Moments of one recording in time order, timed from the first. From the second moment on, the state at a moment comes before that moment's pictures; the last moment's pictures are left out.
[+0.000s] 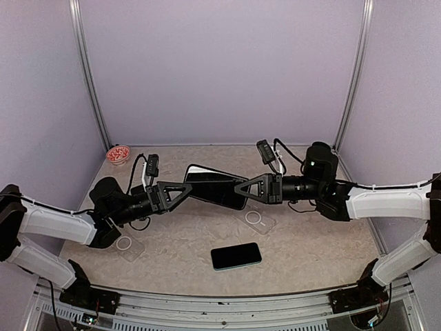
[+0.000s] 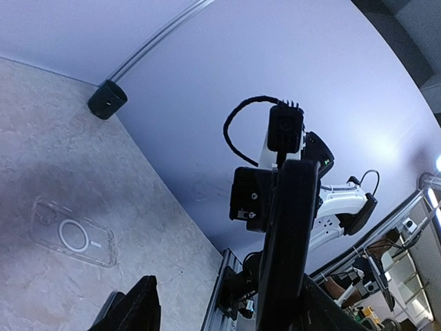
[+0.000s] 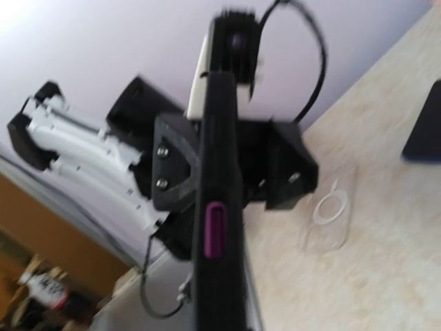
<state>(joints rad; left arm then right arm) -0.73 1.34 0.42 1.08 0.46 -0.95 0.78 1.39 0.77 0.59 -0.76 0.75</state>
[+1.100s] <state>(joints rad) -0.89 1.65 0.58 1.25 0.39 -1.02 0.86 1.24 0.74 0.50 -0.37 0.49</state>
